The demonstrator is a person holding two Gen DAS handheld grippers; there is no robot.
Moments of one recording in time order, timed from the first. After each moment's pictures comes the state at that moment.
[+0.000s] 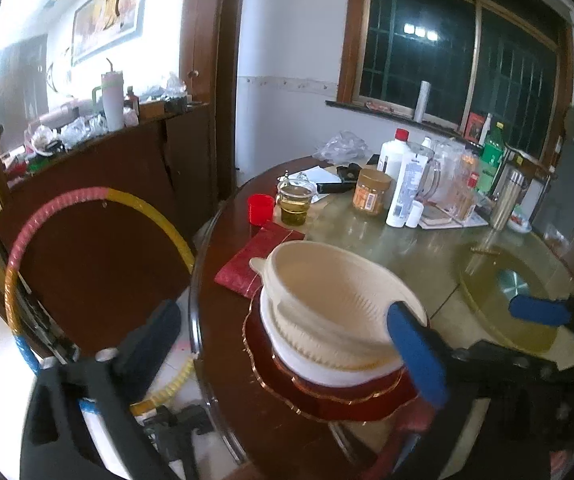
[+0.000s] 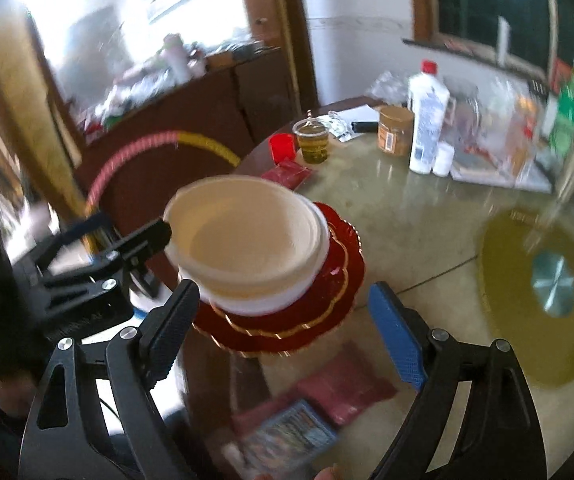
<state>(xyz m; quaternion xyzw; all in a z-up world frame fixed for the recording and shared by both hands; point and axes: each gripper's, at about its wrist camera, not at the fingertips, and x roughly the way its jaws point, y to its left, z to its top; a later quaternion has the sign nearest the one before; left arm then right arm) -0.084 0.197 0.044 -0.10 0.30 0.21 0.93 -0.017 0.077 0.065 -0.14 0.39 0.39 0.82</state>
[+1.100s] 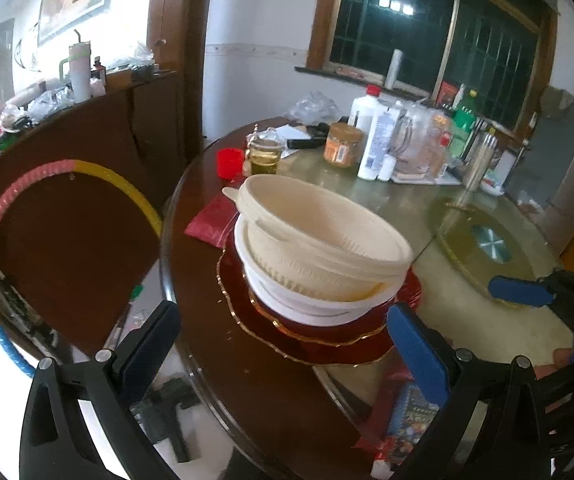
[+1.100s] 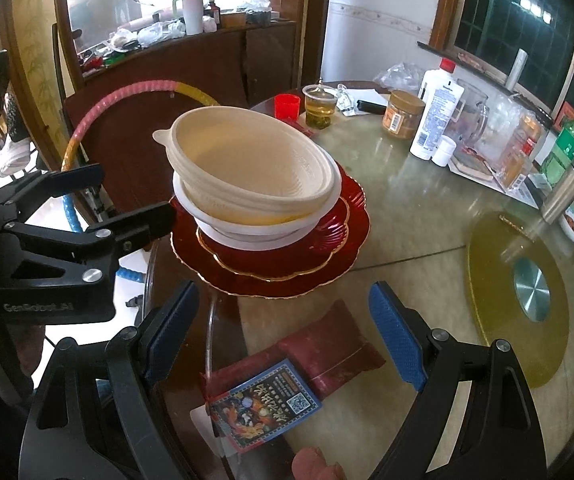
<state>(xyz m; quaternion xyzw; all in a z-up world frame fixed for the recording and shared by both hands) -0.093 0.198 0.017 -0.12 0.34 0.14 0.92 -0.047 0.087 0.036 -0.21 0.39 0.37 0.82</state>
